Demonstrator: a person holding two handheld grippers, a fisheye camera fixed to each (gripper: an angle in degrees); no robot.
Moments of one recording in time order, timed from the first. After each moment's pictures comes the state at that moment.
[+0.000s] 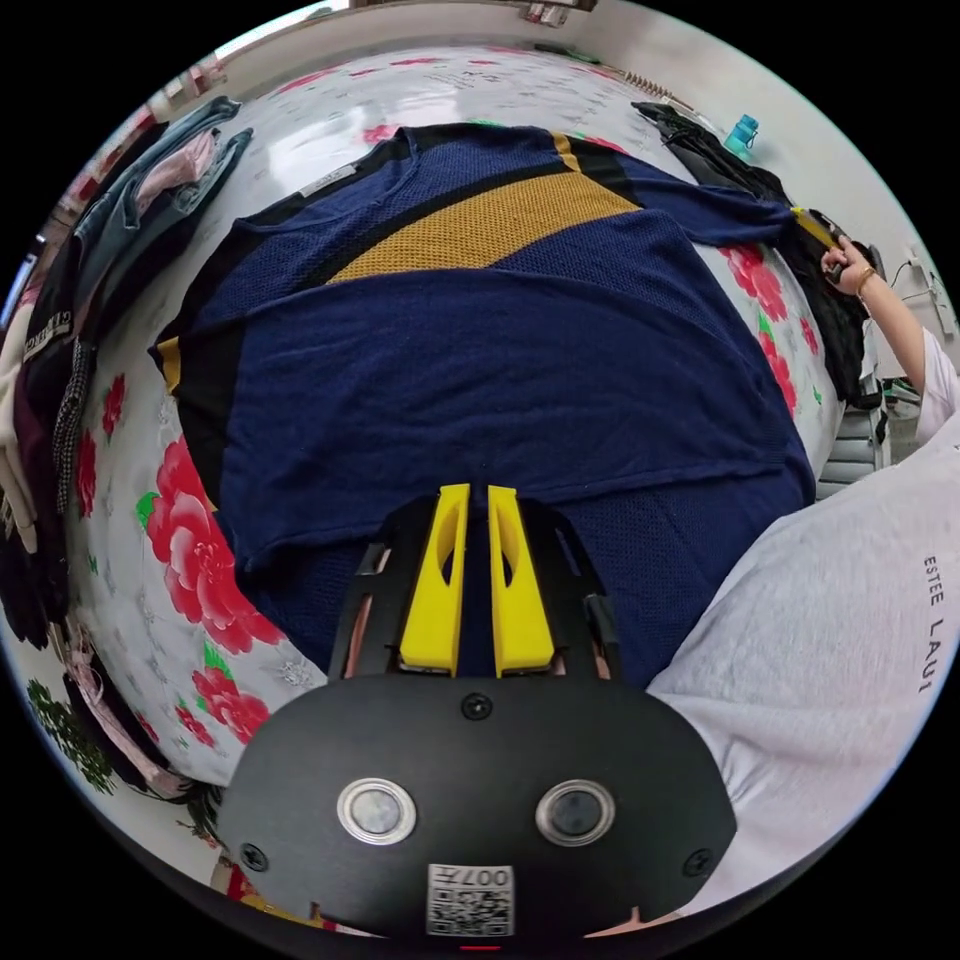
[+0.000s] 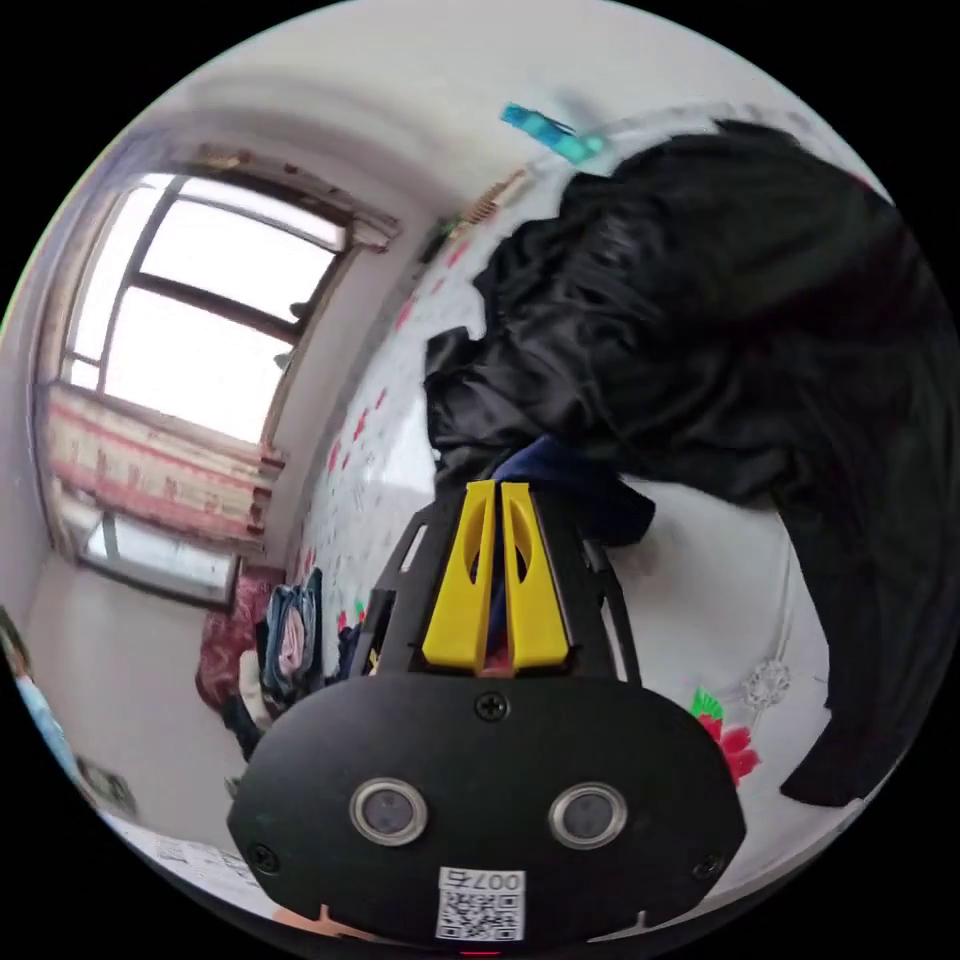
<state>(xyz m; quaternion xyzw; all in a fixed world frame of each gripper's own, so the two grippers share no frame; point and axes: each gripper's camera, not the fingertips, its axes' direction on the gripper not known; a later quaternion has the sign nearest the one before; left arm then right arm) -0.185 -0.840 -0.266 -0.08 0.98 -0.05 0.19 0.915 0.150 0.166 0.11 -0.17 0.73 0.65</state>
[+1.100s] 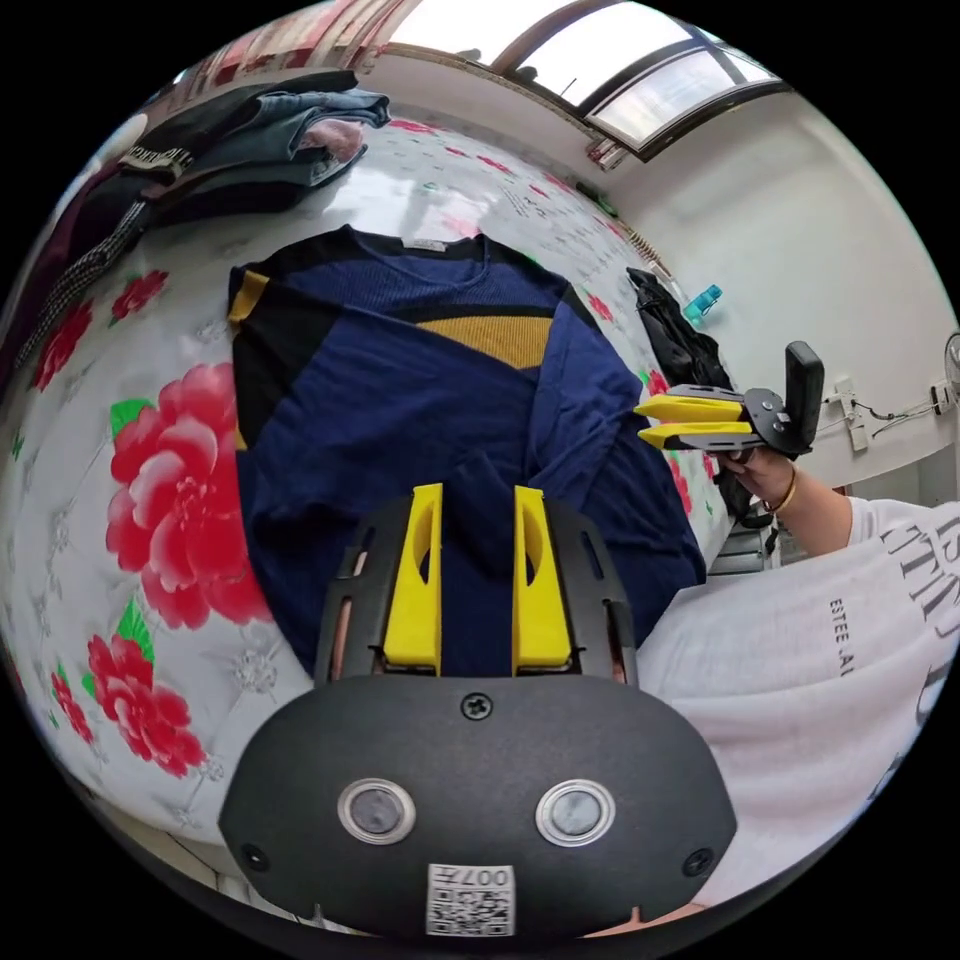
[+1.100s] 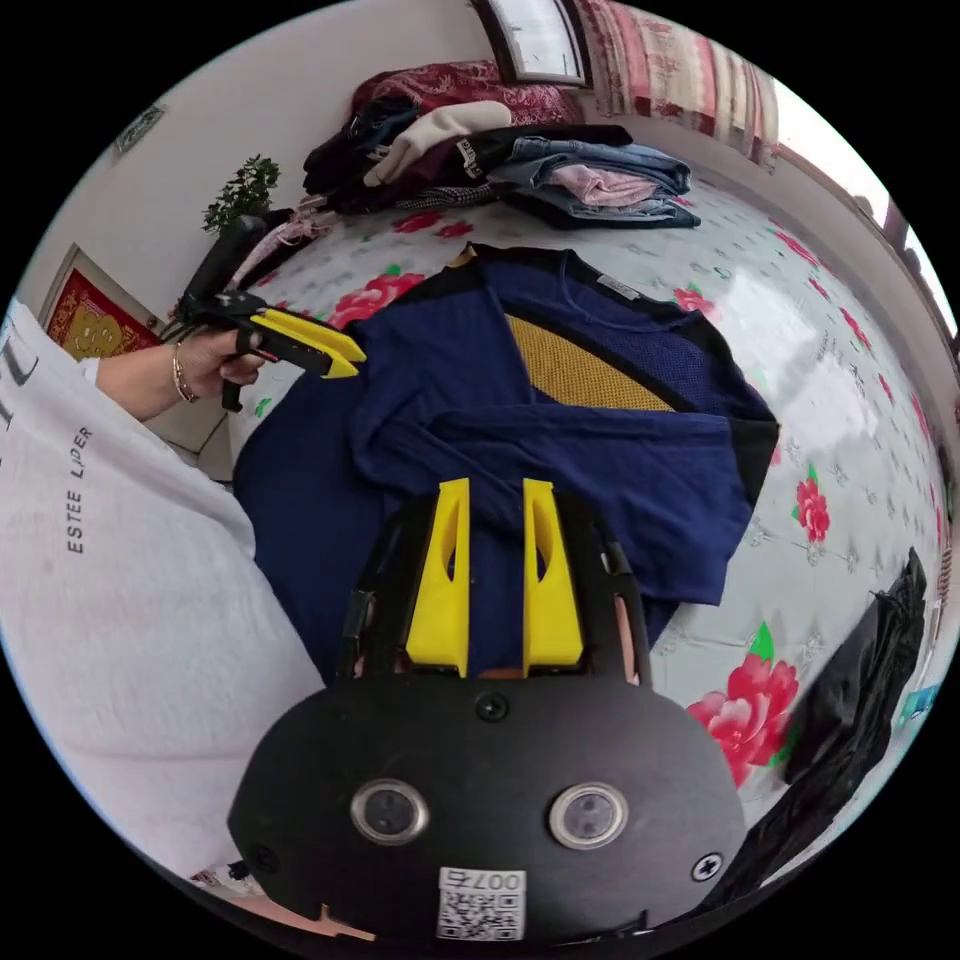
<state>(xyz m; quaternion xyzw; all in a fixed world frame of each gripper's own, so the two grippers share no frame) -0.119 -0.708 -0.228 -0.14 0.96 -0.24 0.02 0.544 -0.311 0.127 -0.05 -0.35 0.04 0.93</state>
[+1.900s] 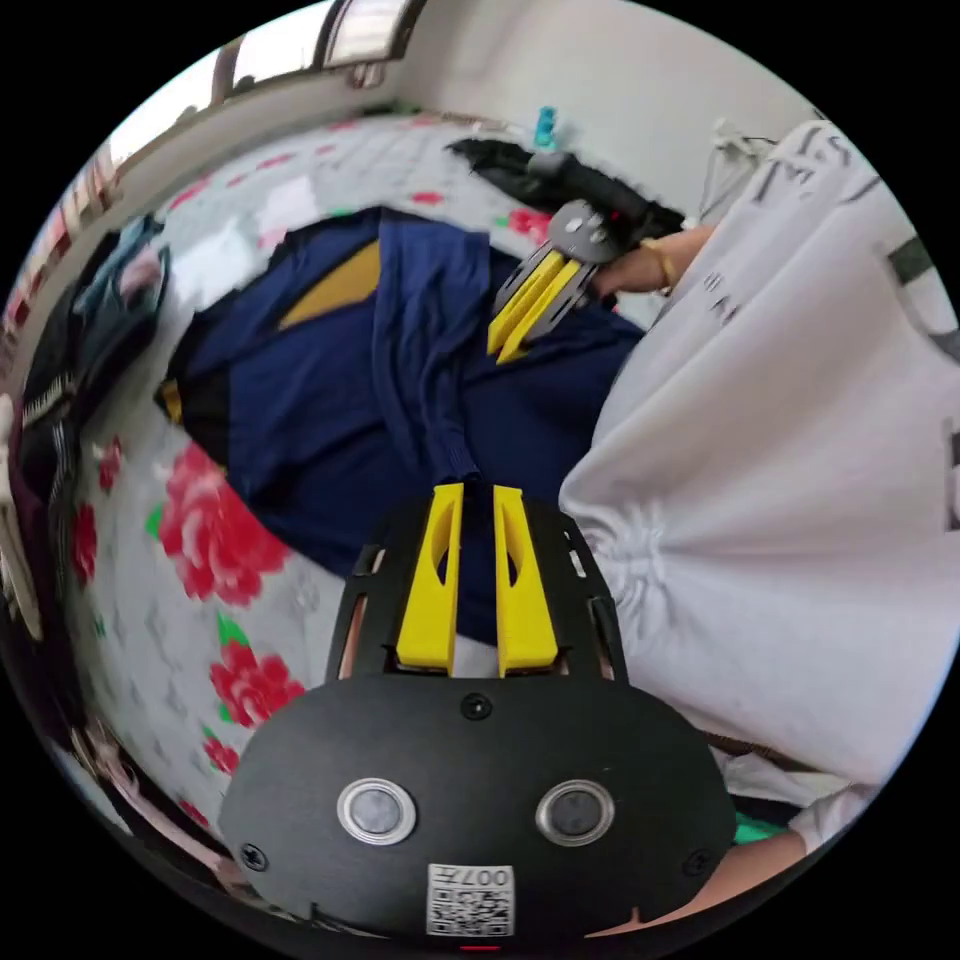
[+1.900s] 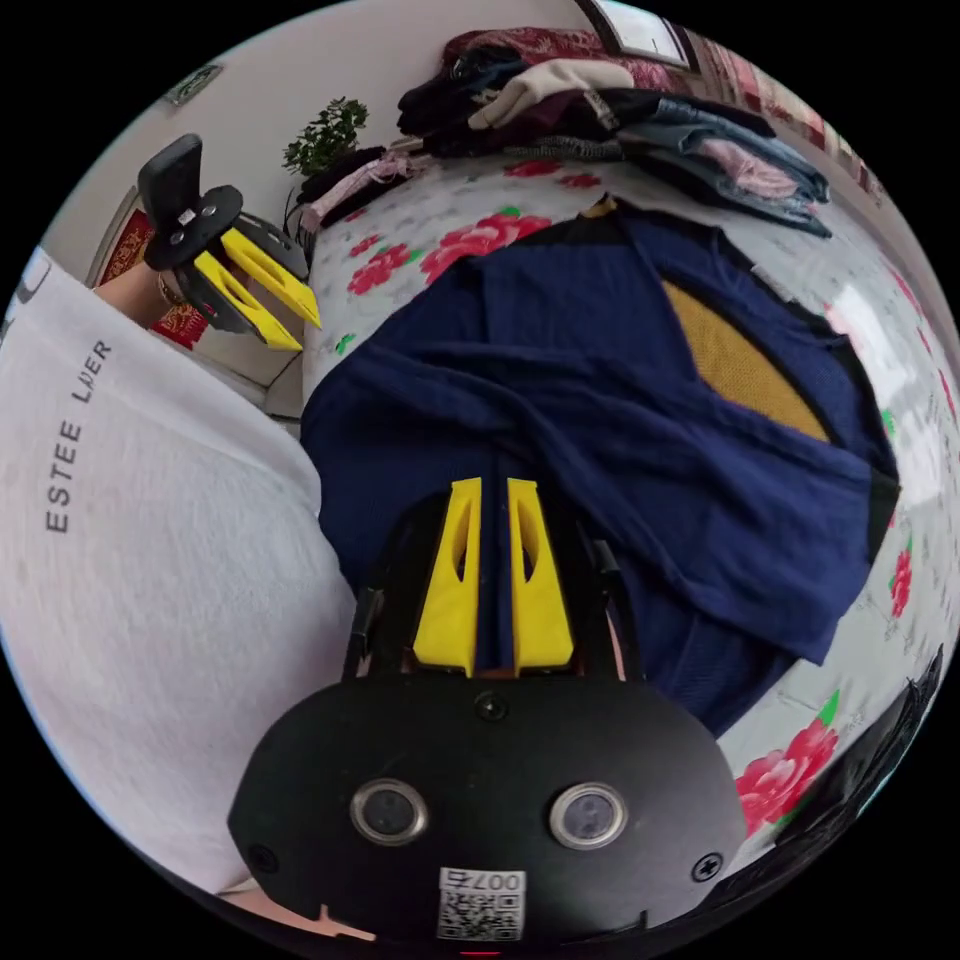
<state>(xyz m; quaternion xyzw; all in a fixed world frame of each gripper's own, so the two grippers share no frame) -0.227 -0.615 -0.253 0.11 0.98 -0.08 0.12 0.469 -0.356 0.126 -0.09 -0.46 -0.04 0.88</state>
